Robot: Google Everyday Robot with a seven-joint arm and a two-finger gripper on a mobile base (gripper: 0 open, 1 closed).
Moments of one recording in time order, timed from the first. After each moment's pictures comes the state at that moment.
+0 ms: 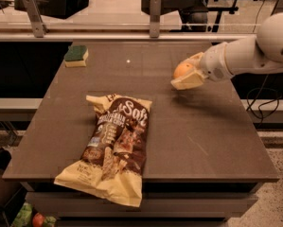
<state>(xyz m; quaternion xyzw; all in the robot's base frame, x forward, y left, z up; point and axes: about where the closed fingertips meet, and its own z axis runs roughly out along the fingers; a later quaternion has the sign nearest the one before) 0.638 -0.131 0.870 -0.51 0.73 0.16 0.43</state>
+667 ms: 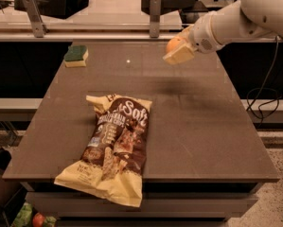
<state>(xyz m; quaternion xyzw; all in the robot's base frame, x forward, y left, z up) 0.682 -0.110 0.926 -0.53 0.72 0.10 0.43</state>
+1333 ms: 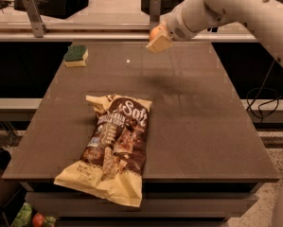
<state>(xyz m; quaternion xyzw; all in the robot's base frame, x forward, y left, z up) 0.733 -0.063 0.937 -0.52 0.73 0.04 0.44</state>
